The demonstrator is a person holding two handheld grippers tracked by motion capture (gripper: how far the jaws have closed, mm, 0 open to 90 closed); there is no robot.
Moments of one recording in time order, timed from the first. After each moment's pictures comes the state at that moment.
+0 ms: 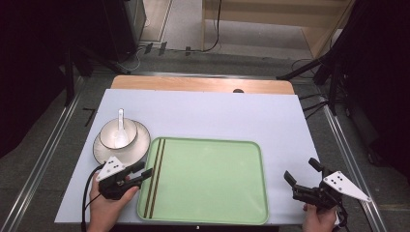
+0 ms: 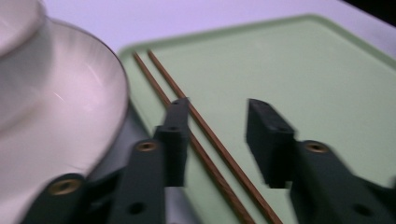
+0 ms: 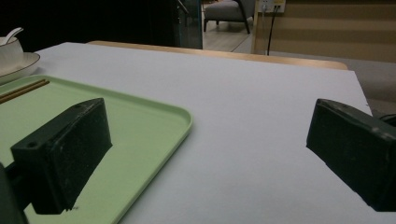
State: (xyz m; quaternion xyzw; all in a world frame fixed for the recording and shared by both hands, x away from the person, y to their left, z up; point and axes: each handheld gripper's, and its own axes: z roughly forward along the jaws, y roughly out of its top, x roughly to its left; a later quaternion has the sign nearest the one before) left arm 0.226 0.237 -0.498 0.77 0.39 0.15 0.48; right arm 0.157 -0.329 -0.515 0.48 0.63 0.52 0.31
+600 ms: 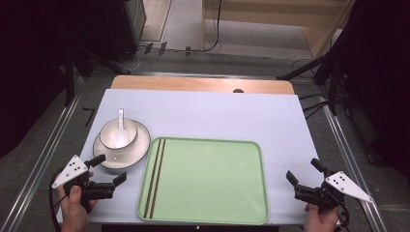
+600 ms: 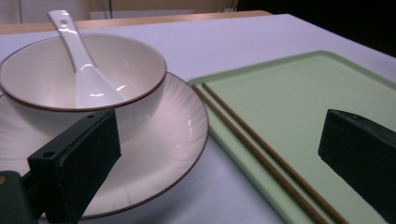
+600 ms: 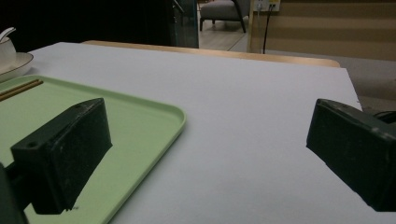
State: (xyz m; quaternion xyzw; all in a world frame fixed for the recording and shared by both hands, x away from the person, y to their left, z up) left arm 0.223 0.305 -0.483 0.74 0.39 0.19 0.51; right arm 0.156 -0.334 -0.516 0.49 0.63 0.52 0.32
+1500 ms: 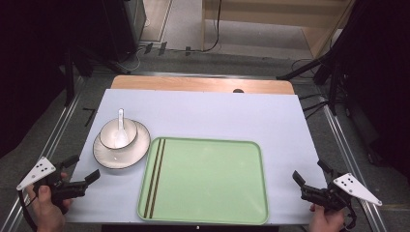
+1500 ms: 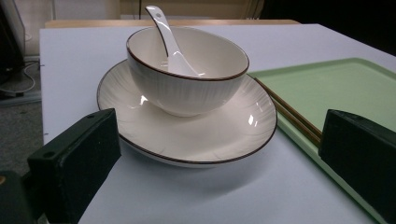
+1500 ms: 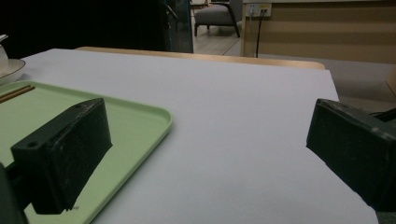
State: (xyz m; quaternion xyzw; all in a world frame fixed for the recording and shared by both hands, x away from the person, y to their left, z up) left arm 0.226 0.374 -0.489 0.72 0.42 0.20 0.52; right arm 0.151 -0.349 -0.517 0.49 0.61 0.52 0.33
